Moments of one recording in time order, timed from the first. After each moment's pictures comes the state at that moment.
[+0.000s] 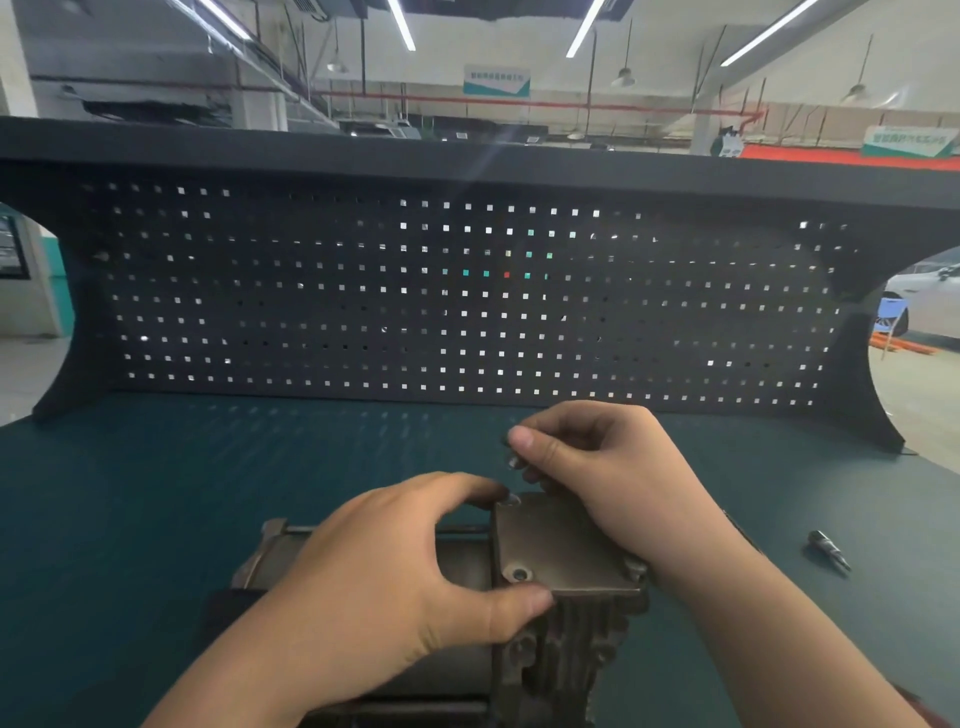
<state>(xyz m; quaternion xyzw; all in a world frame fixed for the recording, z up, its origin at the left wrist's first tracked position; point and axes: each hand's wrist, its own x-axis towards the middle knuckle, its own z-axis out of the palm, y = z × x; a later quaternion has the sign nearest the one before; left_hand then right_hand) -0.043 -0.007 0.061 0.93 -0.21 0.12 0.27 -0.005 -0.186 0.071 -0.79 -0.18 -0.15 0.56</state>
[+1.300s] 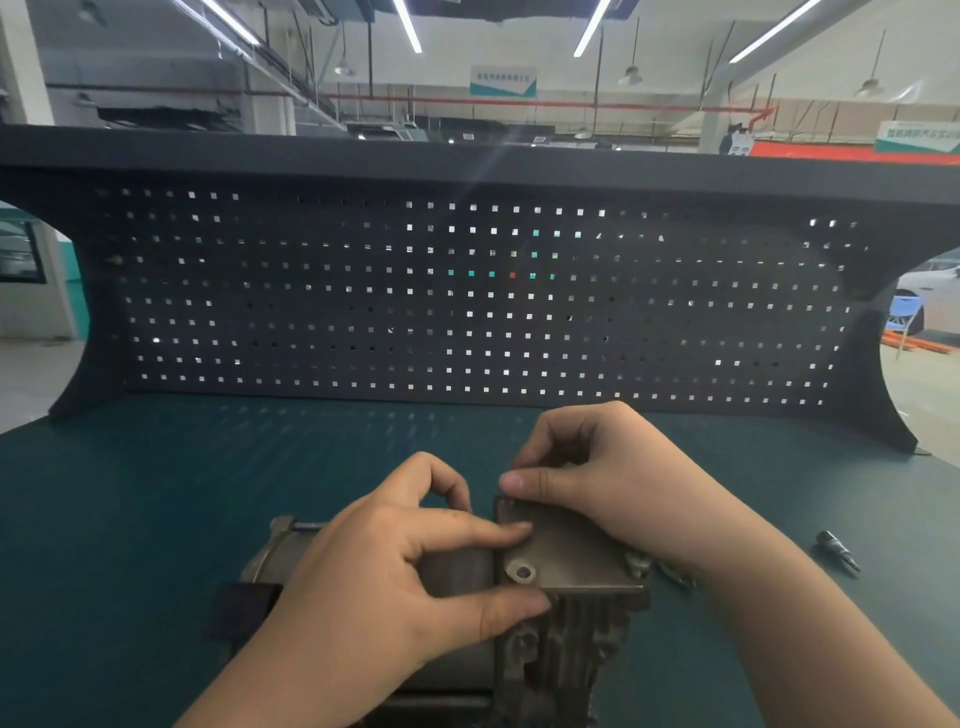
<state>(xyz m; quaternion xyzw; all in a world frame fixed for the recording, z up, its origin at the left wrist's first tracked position) -0.044 -0.001 0.036 0.85 -0.28 0.17 0.41 -0.004 -0.195 0.078 -0.86 -0.23 -0.09 0.44</state>
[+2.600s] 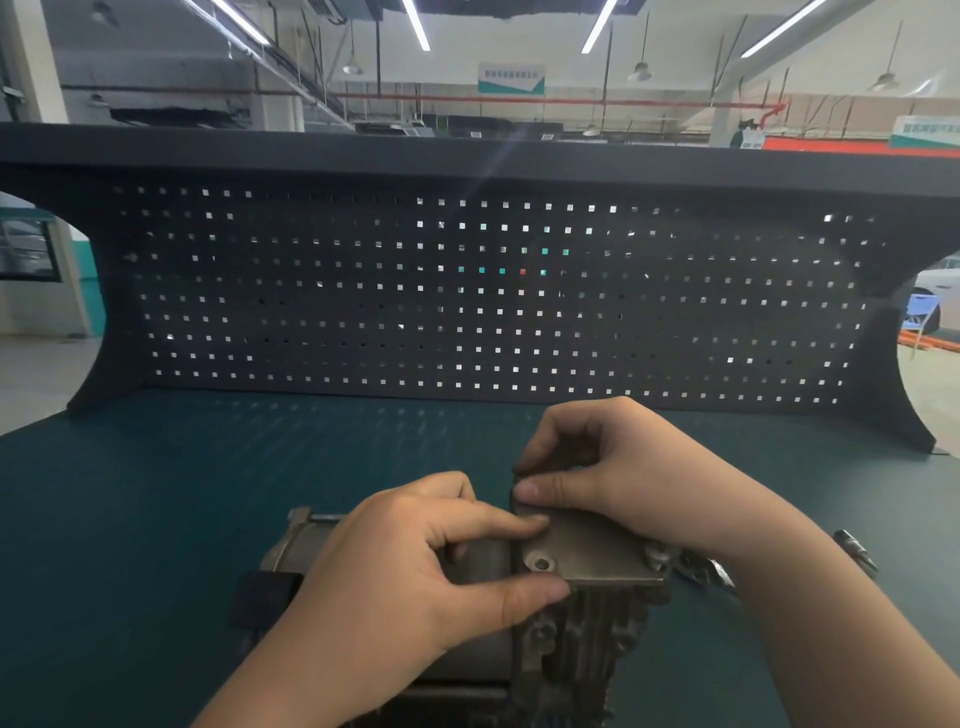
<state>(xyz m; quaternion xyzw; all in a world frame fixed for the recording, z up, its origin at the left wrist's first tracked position) -0.045 -0.002 0.038 0.84 -0.29 0.15 0.43 -0.002 -0.194 0.082 -0.86 -0.27 -0.06 0.42</state>
